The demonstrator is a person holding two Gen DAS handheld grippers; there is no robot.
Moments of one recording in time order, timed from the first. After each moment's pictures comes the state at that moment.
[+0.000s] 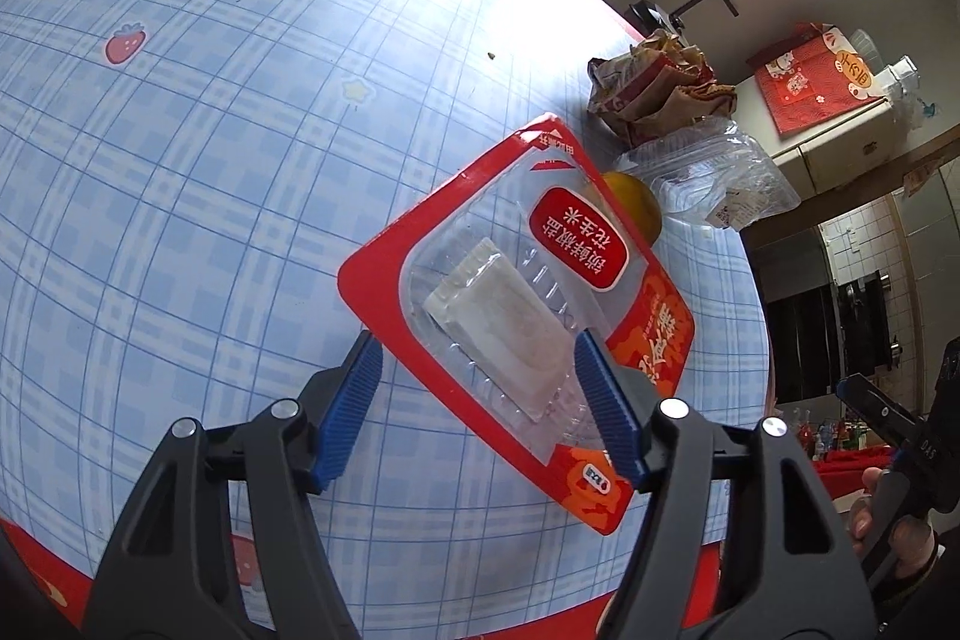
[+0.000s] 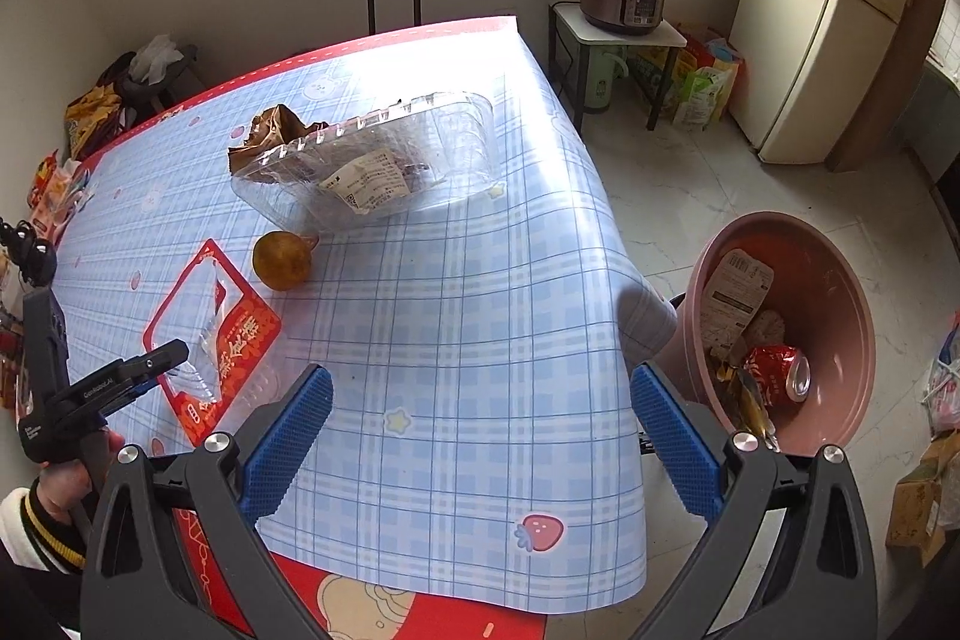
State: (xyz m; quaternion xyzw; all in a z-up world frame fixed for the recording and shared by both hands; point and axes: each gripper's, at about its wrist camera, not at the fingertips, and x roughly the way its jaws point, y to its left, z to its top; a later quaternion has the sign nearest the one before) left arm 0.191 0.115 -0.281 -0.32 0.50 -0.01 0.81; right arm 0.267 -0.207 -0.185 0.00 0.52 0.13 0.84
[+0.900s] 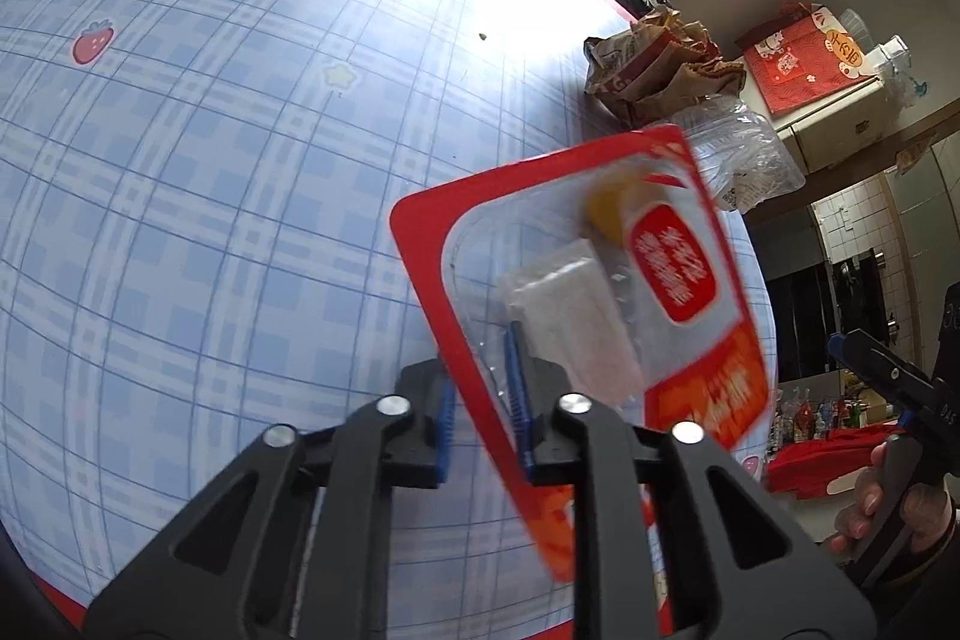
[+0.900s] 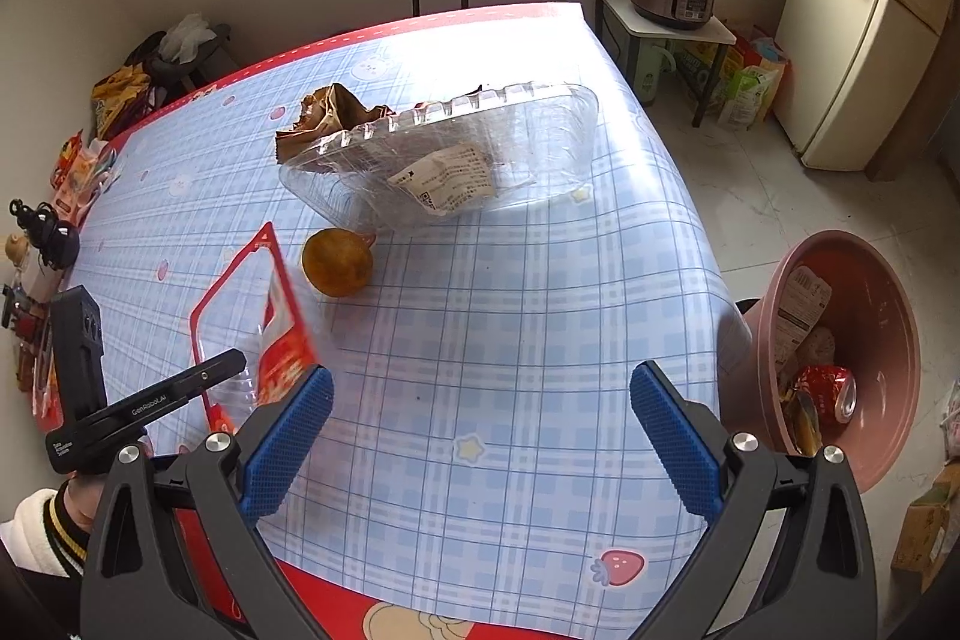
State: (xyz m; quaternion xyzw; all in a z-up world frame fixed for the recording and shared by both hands) left arm 0.205 0.117 -0.298 -0.30 0.51 -0.02 0.81; right arm 0.281 -0.161 -0.195 0.00 0.53 0.18 0.83
